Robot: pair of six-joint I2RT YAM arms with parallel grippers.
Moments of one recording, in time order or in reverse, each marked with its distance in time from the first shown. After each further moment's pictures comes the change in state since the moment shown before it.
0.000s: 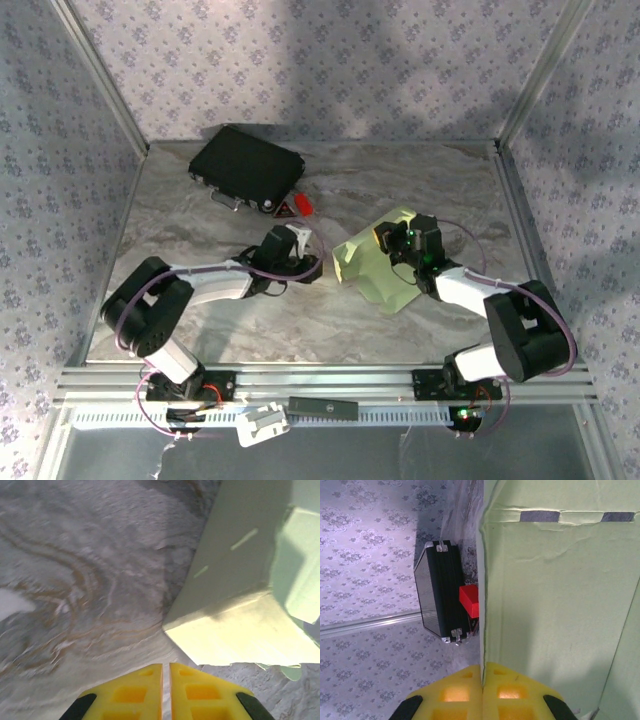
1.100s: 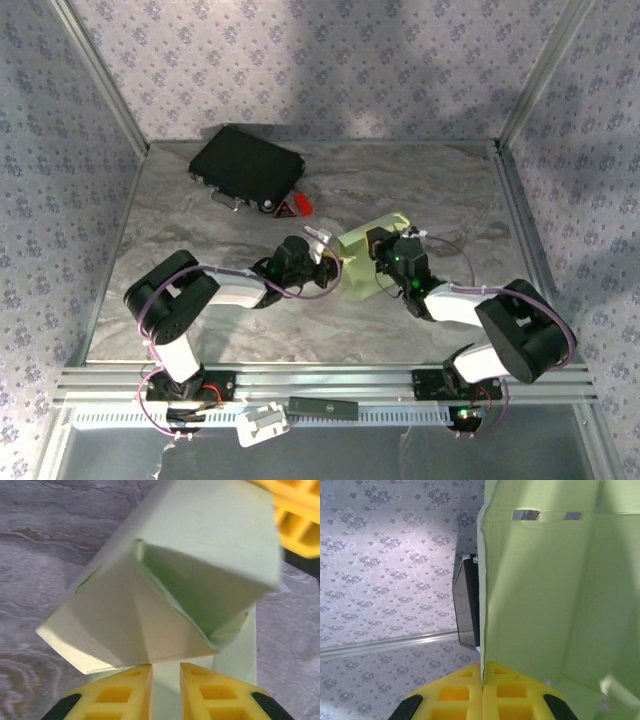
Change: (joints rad) left arm -0.080 0.110 -0.033 0.375 -0.116 0.154; right arm 0.227 0.010 -0.130 0.323 0.376 0.175
